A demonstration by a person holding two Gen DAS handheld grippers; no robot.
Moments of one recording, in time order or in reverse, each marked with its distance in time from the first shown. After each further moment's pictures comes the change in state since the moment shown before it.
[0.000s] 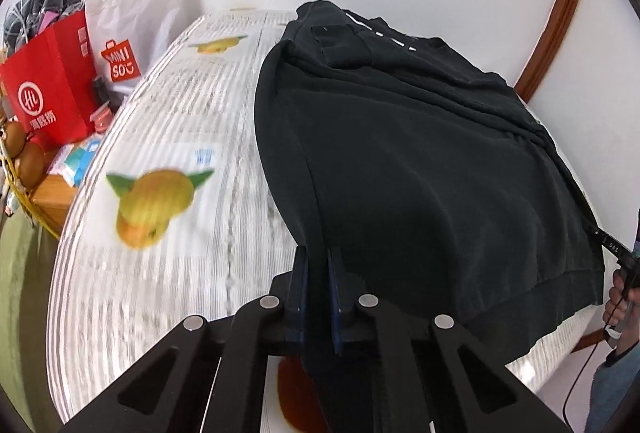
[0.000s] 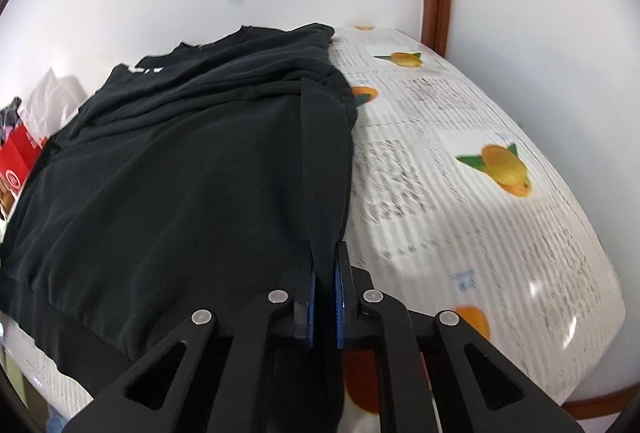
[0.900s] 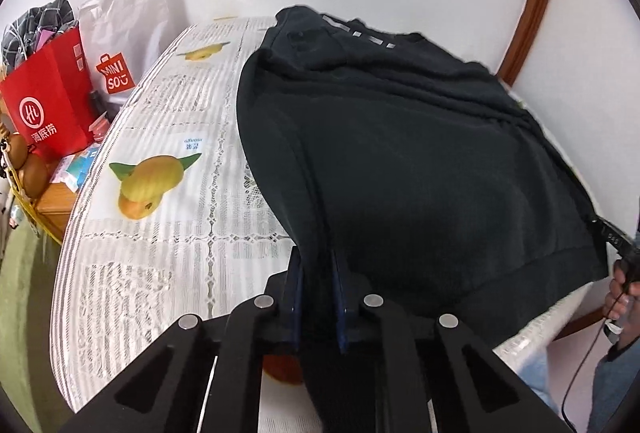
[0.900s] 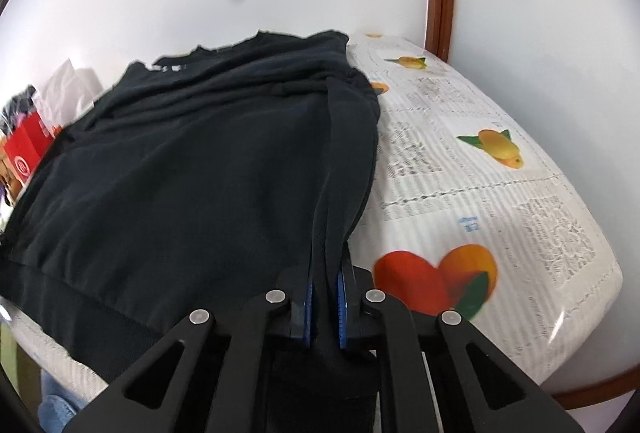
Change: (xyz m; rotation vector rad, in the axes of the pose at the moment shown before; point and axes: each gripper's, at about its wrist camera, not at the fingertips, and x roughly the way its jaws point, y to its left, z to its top) left arm -0.025 -0.020 -0.017 0.060 -0.034 -0.019; right arm -0.027 0.016 -0.026 -0.022 -0.056 0.014
